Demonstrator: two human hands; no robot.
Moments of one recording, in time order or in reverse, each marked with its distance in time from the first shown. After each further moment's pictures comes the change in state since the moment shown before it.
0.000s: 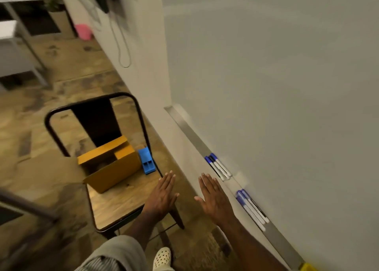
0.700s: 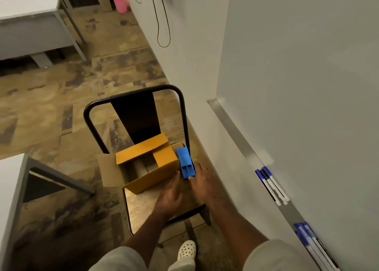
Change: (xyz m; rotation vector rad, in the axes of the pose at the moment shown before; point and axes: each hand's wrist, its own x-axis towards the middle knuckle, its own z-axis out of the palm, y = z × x) left_hand 0.025 -0.131 -0.019 -0.422 0.019 -0.331; right_hand 0.202 -0.140 0.050 0.318 -0.141 0.121
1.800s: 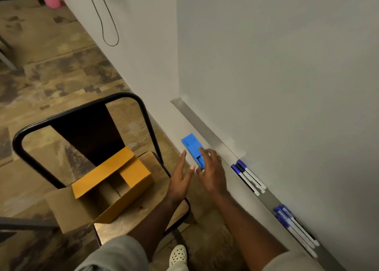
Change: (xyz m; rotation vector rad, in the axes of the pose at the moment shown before) left_hand 0.082 0.110 0.028 -0.594 -0.059 0.171; right_hand 0.007 0.070 -0.059 0.038 0.479 0.098
